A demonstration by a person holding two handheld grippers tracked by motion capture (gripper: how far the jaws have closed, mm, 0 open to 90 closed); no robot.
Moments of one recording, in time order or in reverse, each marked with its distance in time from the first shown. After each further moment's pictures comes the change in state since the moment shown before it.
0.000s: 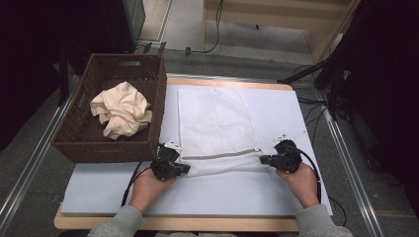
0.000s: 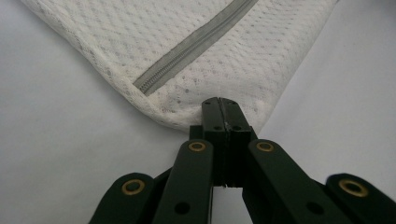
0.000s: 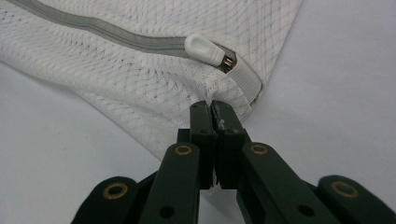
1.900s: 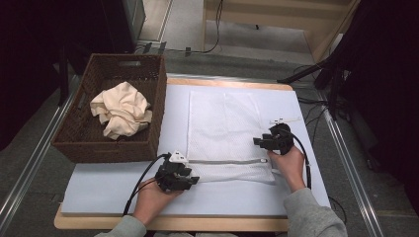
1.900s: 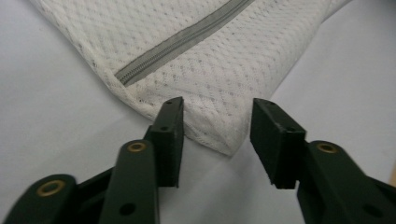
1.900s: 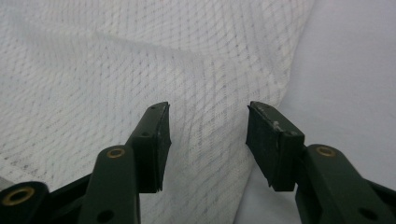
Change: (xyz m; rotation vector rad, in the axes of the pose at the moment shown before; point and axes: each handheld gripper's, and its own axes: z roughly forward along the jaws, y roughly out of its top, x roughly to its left) left arm -0.033 -0.021 0.004 -0.077 0.055 0.091; right arm -0.027 0.043 0.036 -0.131 -0.110 0.041
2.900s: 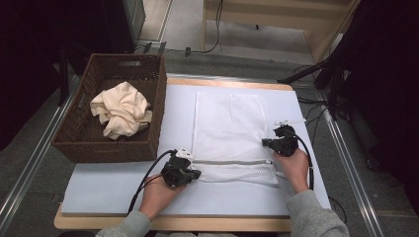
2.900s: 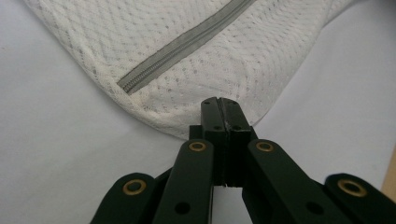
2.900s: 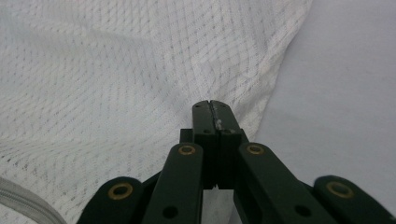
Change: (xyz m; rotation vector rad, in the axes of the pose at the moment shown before) left arm 0.002 0.015 0.009 0.045 -0.083 -0.030; right arm -0.009 -0.008 -0.008 0.047 -0.019 0.081
